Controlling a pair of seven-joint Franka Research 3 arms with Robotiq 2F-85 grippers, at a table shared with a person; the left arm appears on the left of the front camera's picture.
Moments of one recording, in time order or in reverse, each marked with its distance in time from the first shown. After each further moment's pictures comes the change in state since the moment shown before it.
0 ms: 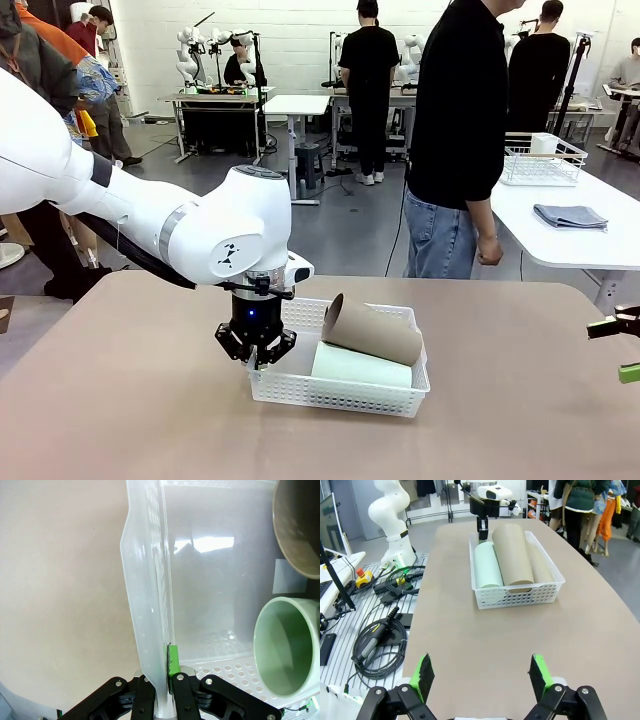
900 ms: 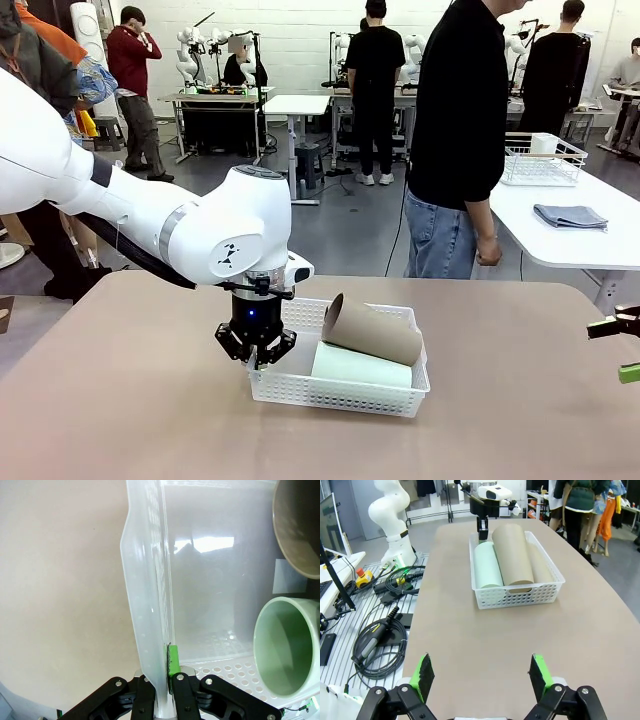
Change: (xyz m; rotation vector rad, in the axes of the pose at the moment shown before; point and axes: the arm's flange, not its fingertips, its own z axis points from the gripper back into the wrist) left arm 0.000 0.000 0.000 0.000 0.000 0.000; right arm 0.000 0.000 0.000 0.000 0.000 0.000
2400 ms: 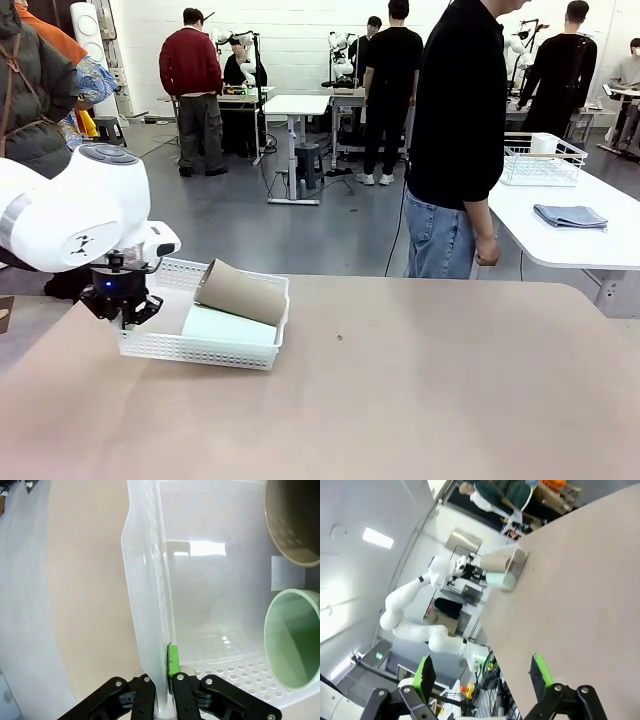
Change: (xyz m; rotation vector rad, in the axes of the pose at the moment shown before) left arm 0.015 0.230 0.009 0.165 -0.173 0.077; right arm -0.088 0.000 0.136 0.102 -0.391 -1.059
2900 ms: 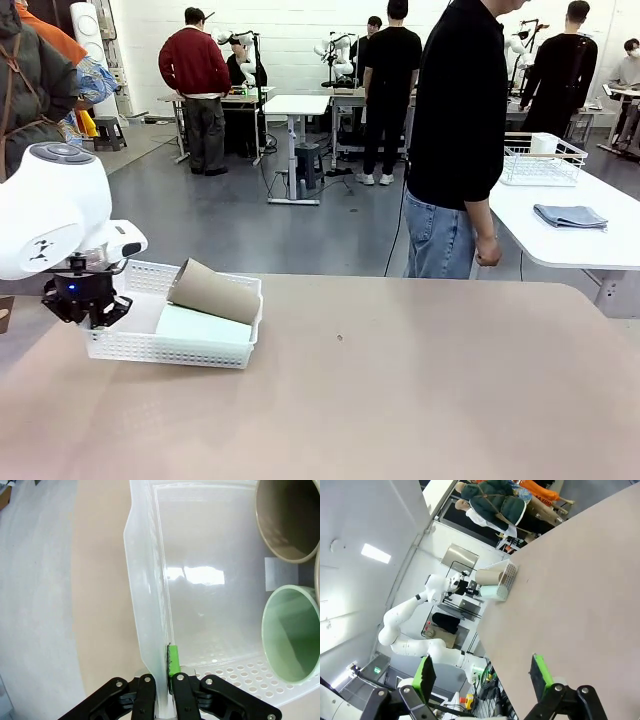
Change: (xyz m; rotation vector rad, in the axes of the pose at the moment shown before) left arm -0.019 0.046 -0.001 0.005 -0.012 0.058; right arm -0.009 -0.002 0.019 -0.017 -0.074 -0.013
